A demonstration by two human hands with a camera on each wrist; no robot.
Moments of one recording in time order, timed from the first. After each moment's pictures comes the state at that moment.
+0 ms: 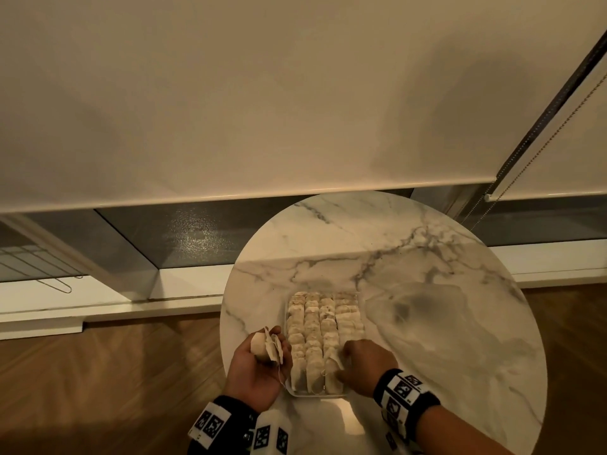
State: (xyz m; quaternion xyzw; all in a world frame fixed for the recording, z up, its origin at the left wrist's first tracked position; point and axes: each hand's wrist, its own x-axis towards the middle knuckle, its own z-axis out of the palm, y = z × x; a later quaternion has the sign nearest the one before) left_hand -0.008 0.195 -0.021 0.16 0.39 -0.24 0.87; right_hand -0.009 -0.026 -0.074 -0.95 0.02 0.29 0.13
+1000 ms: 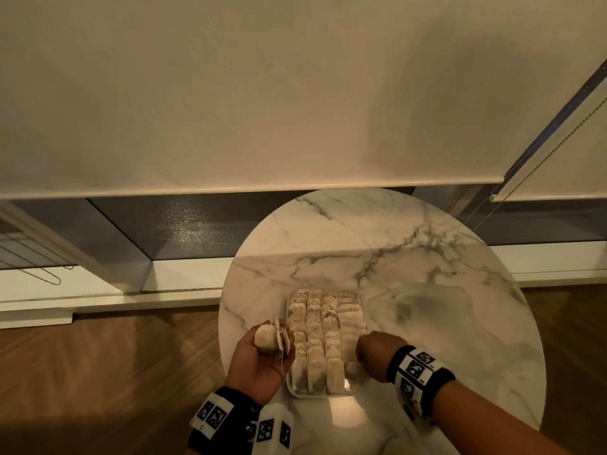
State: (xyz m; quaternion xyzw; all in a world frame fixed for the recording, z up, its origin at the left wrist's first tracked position) left_hand 0.006 0.199 -0.030 0.15 0.39 -0.24 0.88; right_hand 0.021 -0.045 -0.057 -0.92 -0.09 0.39 0.02
